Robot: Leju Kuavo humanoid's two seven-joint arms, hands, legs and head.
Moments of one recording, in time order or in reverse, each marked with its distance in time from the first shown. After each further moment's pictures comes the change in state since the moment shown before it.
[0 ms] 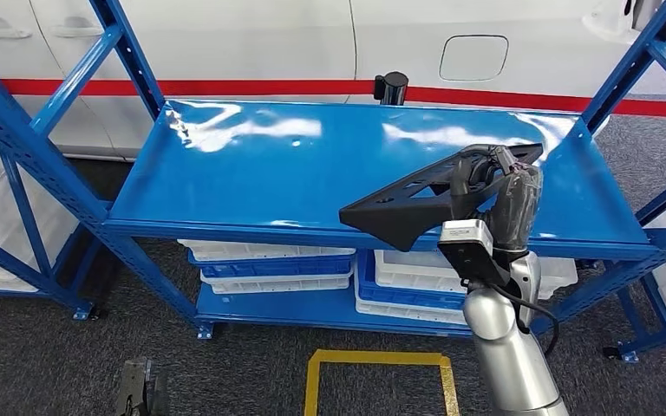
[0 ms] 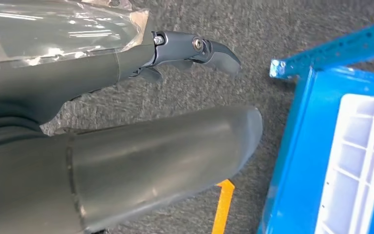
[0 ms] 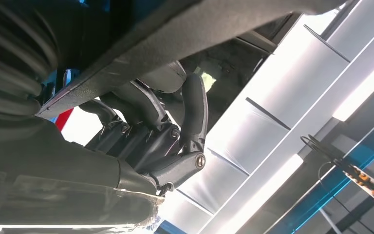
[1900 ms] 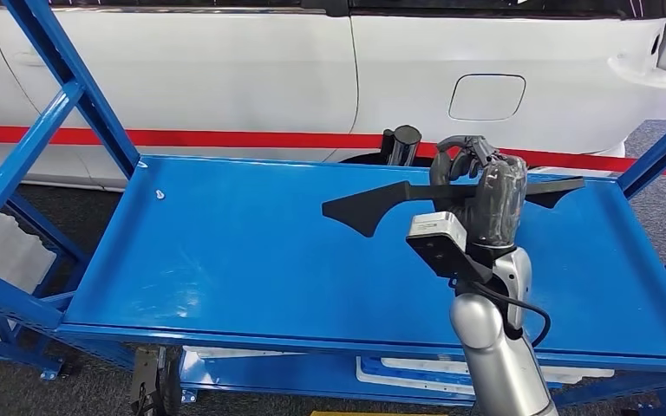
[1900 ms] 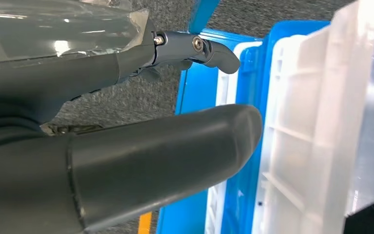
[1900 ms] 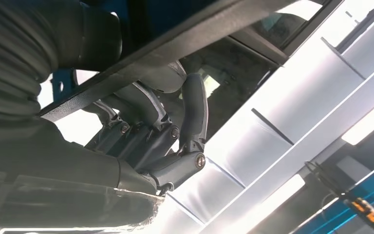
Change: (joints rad) left arm -0.024 -0.047 -0.046 -0.003 -0.006 -0.001 -0.054; right arm 0.014 0.036 0.044 -0.110 0.162 0.085 0.151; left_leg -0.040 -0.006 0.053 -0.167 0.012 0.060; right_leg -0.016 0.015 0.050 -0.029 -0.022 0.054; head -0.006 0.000
